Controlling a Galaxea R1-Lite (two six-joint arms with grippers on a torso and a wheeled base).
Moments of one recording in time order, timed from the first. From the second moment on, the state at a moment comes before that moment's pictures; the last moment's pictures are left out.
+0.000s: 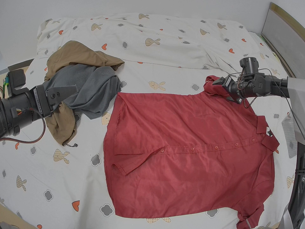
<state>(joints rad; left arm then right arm) -0.36 1.24 -0.92 -0.08 0.03 -0.34 0.11 2.28 -1.95 0.19 0.16 0.71</state>
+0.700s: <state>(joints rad) -0.36 1.33 -0.87 -0.06 -0.27 -0.35 0.14 1.99 -1.53 0.10 0.40 0.71</state>
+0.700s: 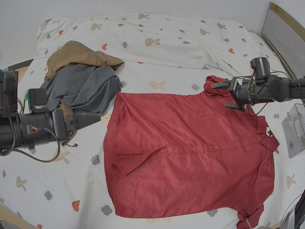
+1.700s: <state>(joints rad) -0.45 1.93 -0.71 -0.34 0.25 0.40 0.13 1.48 -0.93 -0.13 0.47 0.71</state>
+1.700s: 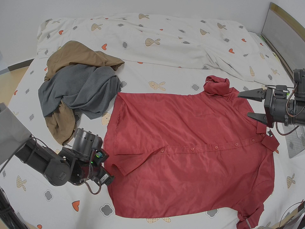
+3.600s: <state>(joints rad) -0.43 2.01 -0.88 -0.52 0.32 0.21 0.11 1.43 -0.88 -0.14 0.47 0.71</state>
